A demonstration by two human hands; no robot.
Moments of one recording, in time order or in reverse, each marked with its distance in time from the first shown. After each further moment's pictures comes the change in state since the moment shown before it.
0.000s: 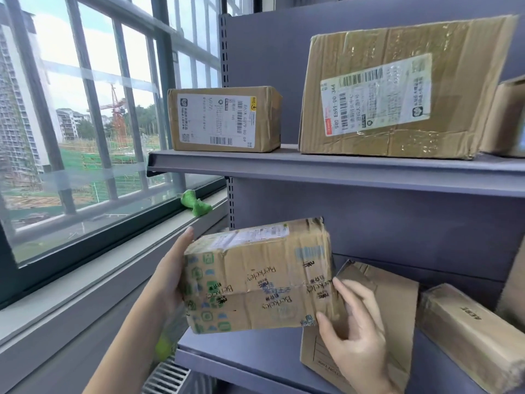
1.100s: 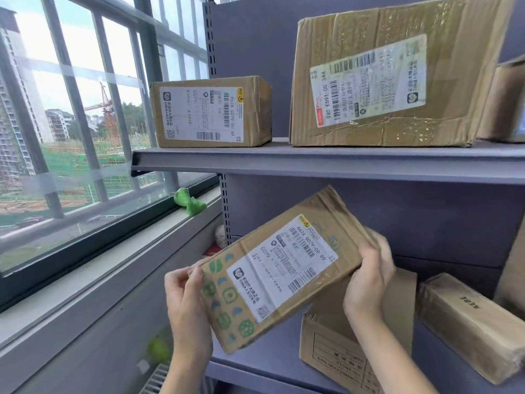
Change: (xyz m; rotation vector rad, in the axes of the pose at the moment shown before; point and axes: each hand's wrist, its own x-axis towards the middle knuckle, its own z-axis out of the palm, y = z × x) left_hand -0.038 -0.050 0.047 -0.126 0.370 0.469; right_hand 0.081 -0.025 0.015 0.382 0.430 0.509
